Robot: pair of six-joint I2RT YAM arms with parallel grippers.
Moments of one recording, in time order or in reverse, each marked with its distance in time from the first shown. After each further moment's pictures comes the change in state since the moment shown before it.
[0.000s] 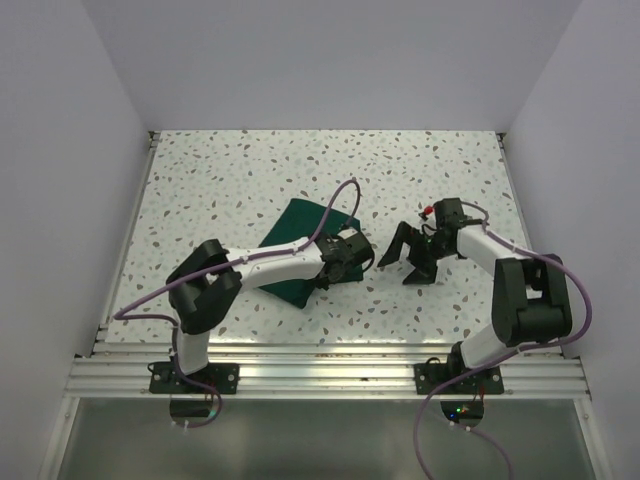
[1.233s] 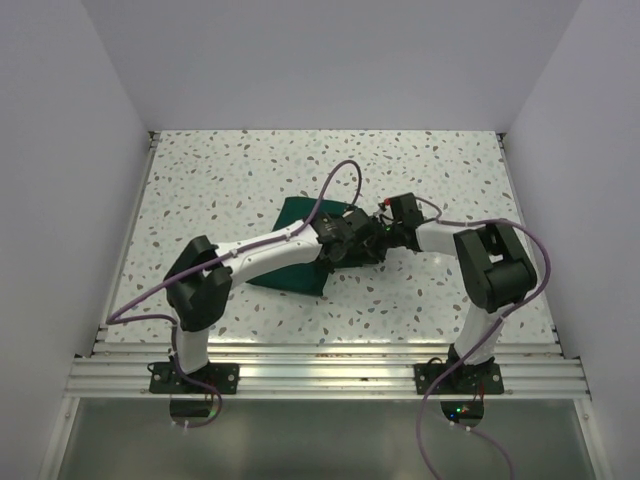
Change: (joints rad) left arm 0.048 0.000 0.159 -0.056 0.084 0.079; right arm 0.253 0.262 0.071 0.517 -0.126 0.431
